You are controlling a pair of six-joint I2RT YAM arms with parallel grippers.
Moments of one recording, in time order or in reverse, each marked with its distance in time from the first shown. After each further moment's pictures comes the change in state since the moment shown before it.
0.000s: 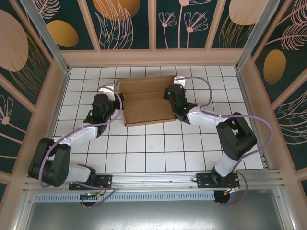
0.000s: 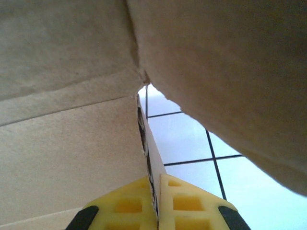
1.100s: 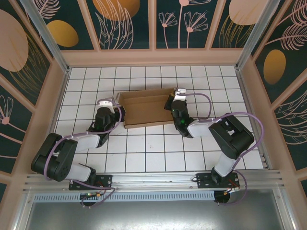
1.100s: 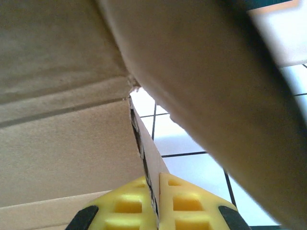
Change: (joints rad) left arm -0.021 0.057 -0.222 0.154 -0.026 -0.220; right arm 0.045 0.031 -0.291 0.477 0.016 -0.061
